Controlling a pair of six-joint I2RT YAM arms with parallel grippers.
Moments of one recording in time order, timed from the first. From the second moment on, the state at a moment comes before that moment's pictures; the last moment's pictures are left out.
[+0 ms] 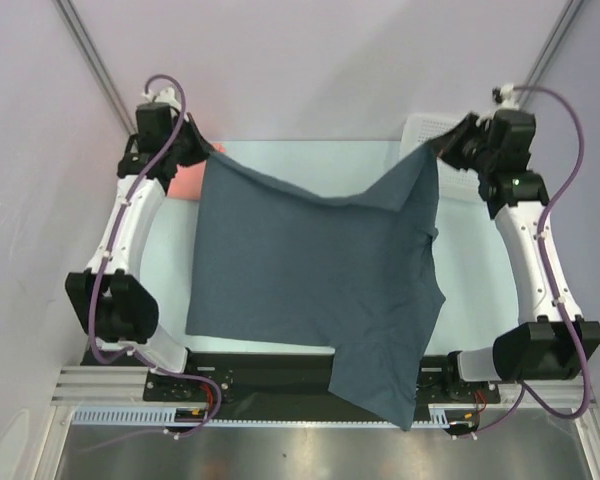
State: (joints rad) left arm -0.04 1.62 1.60 -0.51 0.12 -0.36; right arm 0.01 1.35 1.44 -0.43 -0.26 0.57
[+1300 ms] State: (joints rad) left arm -0.04 1.27 2.05 -0.43 0.10 -0.45; right arm 0.20 1.30 1.41 0.16 -0.48 1.06
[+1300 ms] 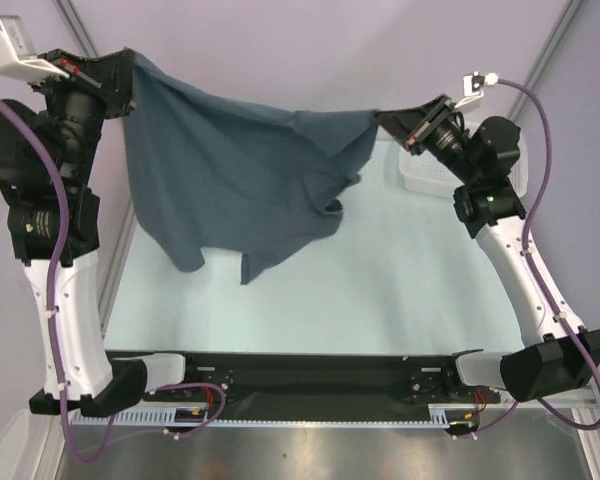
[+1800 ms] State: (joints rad) left arm -0.04 1.17 1.88 -0.37 0.11 -0.55; right arm 0.43 1.17 1.32 0.28 -0.52 1.13
